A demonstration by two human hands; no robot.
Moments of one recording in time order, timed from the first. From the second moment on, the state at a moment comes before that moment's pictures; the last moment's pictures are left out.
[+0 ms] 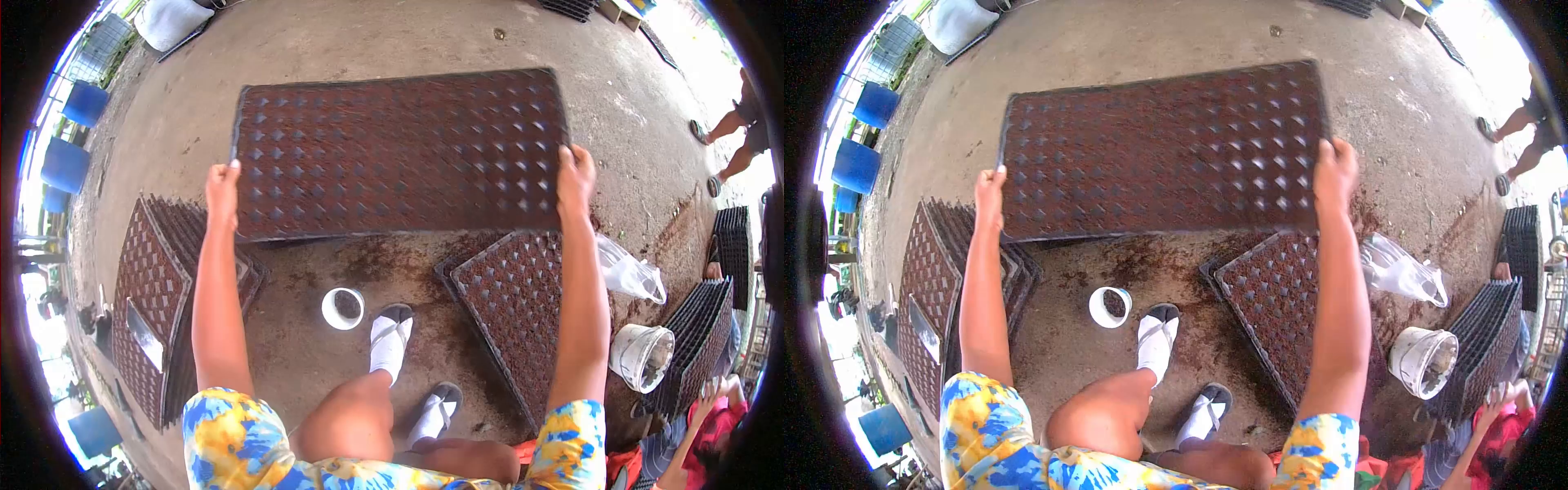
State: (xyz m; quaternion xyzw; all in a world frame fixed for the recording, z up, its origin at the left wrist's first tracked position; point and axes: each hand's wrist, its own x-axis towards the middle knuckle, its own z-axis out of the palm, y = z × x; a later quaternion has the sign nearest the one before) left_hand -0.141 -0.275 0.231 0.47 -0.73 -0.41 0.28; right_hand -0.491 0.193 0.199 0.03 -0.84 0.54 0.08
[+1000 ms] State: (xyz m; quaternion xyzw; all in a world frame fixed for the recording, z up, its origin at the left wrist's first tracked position) left_hand -0.076 -0.061 0.172 0.12 -0.97 -0.17 0.15; right_hand -0.336 0.231 0.064 0.23 -0.96 0.16 -0.04
